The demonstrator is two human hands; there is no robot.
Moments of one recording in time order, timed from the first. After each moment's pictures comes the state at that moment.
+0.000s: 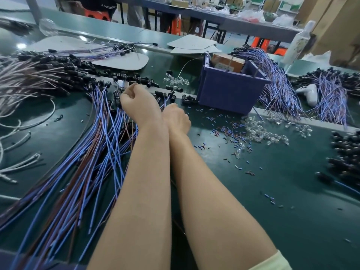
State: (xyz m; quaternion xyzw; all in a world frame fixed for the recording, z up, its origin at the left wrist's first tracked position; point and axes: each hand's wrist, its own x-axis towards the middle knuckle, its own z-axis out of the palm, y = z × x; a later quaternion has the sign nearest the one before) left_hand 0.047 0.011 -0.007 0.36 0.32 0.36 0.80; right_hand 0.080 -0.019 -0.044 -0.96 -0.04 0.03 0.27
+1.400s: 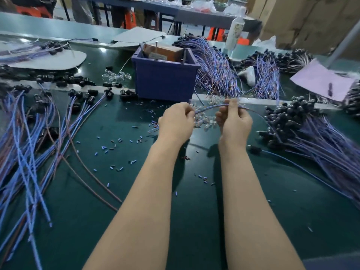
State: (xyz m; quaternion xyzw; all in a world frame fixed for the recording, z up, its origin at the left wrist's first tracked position) left_hand 0.071 -0.150 -0.042 0.89 -0.01 0.12 0.43; right_hand 0.077 -0.261 -0.043 -0.54 0.12 -0.23 0.80
